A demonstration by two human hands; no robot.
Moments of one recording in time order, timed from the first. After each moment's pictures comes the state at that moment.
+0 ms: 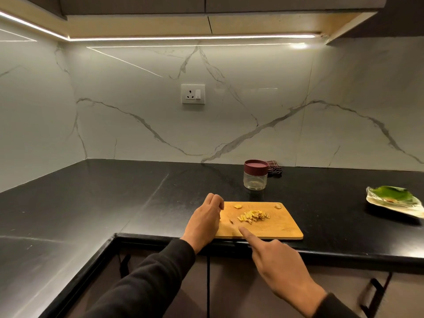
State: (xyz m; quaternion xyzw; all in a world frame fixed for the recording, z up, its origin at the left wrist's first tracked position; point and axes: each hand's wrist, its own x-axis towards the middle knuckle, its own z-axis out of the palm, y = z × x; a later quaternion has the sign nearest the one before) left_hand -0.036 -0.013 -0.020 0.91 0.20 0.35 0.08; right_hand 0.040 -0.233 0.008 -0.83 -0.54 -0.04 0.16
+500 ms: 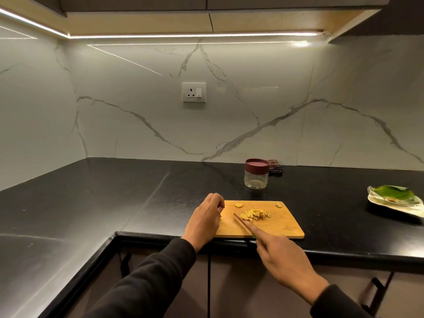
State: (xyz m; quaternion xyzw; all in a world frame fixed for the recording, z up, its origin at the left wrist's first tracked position) left_hand -0.036 -0.011 -0.020 0.90 0.20 0.37 0.12; right_hand 0.061 -0.226 0.002 -0.82 -0.53 0.03 0.21
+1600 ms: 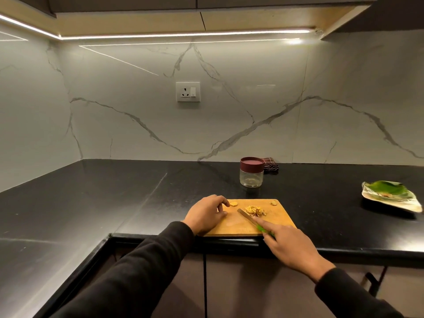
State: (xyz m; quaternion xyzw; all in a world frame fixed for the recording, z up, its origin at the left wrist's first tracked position) left_hand -0.017 -0.001 0.003 0.94 0.21 0.20 0.16; right_hand 0.115 -0.223 -0.003 -0.83 -0.52 0.01 0.18
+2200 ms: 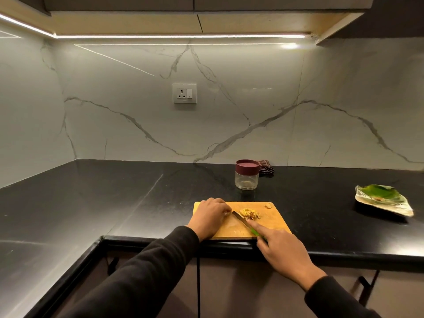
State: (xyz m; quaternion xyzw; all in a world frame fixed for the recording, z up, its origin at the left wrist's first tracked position) left_hand 0.008 -0.008 -0.007 0.96 0.17 0.21 0.03; right_hand 0.110 -0.225 -0.008 -0.83 -0.52 -0.03 0.20
